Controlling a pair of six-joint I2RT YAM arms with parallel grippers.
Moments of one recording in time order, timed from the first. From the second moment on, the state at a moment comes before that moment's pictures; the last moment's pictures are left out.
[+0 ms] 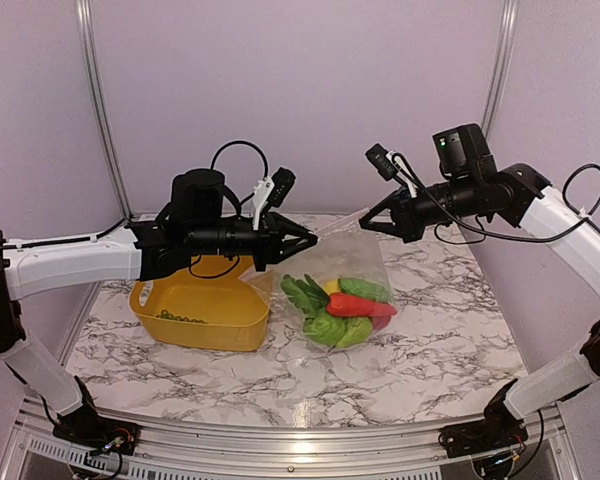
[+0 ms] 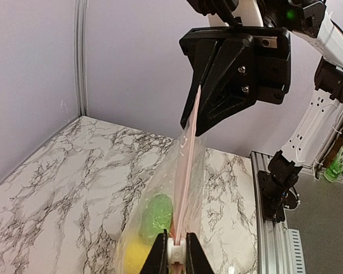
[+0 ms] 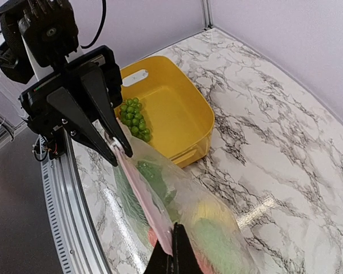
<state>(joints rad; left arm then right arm) -0.86 1.57 1.22 0.15 0.48 -0.05 0.59 1.36 1.51 -0.78 -0.53 -0.11</state>
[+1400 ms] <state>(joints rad) -0.79 1.49 1.11 0.26 0.39 -0.13 0.47 1.39 1.50 -0.70 -0.58 -0.04</state>
